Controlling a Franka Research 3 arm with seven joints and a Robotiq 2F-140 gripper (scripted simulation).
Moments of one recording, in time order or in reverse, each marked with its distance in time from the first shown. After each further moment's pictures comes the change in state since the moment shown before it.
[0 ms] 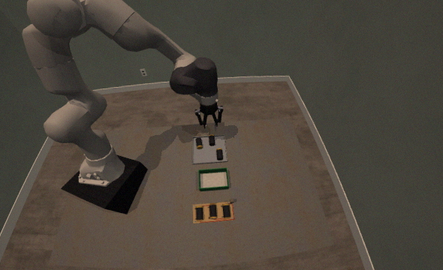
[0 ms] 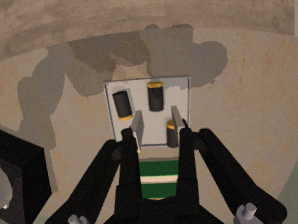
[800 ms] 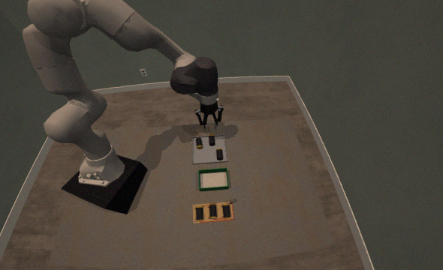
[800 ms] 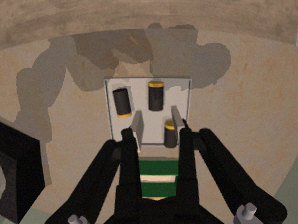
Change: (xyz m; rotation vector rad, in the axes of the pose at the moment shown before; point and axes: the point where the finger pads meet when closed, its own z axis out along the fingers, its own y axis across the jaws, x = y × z) arm 0.000 0.000 0.000 0.006 -0.009 -0.066
